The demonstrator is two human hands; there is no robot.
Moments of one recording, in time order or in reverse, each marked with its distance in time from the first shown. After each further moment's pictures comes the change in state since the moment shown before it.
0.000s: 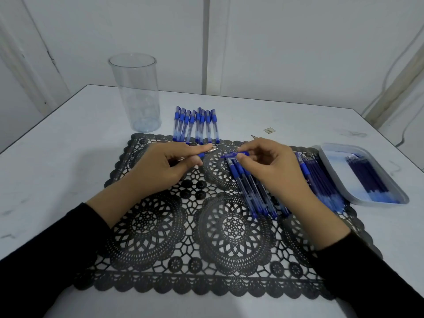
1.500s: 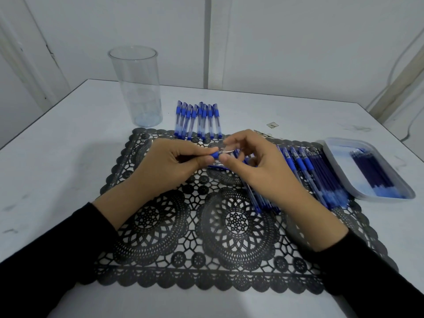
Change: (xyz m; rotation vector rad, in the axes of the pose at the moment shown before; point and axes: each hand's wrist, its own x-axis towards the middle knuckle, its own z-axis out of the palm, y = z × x) left_hand -0.003 0.019 0.010 -0.081 0.108 0.025; right_hand -0.008 -0.015 0.018 -0.020 -0.145 -0.095
